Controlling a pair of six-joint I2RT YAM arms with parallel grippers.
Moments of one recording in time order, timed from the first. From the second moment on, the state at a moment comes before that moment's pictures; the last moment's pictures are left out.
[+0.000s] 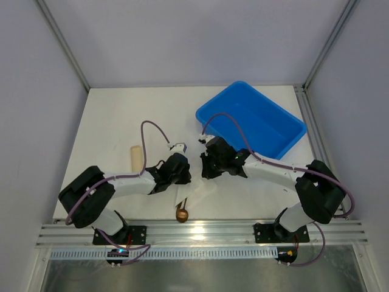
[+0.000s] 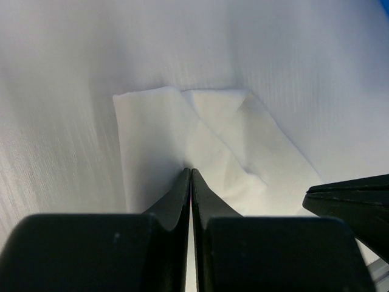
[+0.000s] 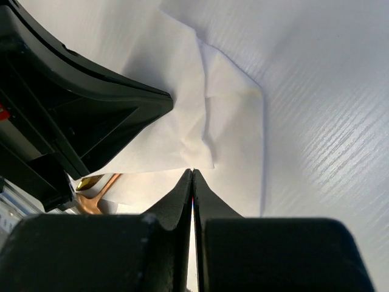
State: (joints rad) left arm -0.86 1.50 0.61 0.11 -0.18 -0.73; right arm 0.82 1.51 0.90 -0.27 -0.11 0.44
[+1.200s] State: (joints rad) left arm -0.86 1.48 0.61 0.08 -0.14 -0.74; right arm 0.84 1.68 0.89 -0.15 -0.24 0.47
